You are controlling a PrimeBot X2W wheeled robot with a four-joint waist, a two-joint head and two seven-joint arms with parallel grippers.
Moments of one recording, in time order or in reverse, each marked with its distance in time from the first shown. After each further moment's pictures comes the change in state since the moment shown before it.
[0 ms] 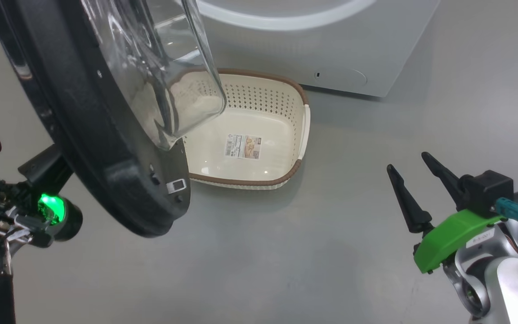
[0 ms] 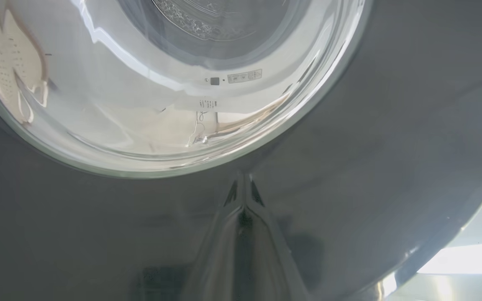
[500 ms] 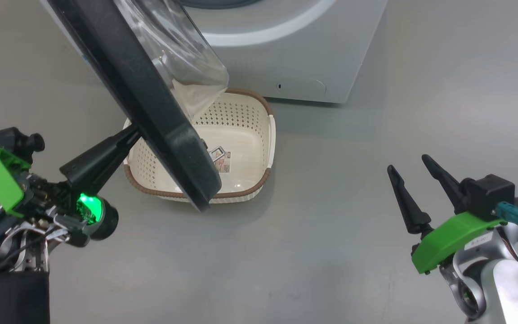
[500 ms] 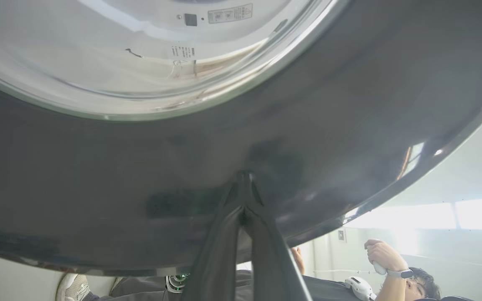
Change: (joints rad) left arm -0.004 -0.076 -0.061 -0.011 0.010 -0.003 -0.001; right arm 0.000 0.026 -0.012 0.040 0.009 0.000 -0.046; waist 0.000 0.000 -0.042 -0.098
